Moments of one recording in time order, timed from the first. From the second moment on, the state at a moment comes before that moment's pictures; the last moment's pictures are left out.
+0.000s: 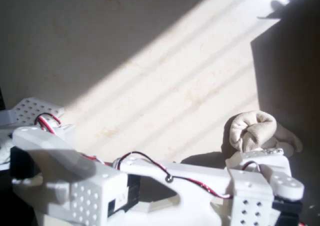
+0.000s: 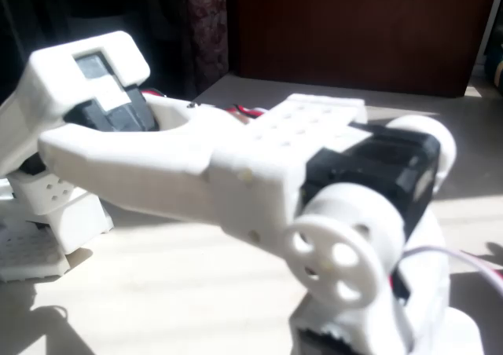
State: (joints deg) arm 20.1 35.6 23.8 90.4 -20.3
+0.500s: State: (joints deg) arm 20.1 39.6 23.9 96.6 -20.8
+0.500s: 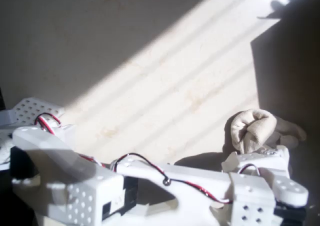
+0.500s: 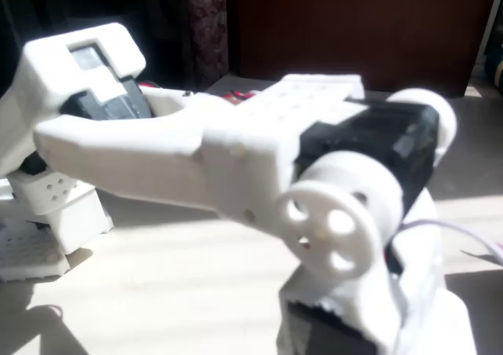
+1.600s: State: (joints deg) arm -8.6 44.1 23.9 98.6 -13.9
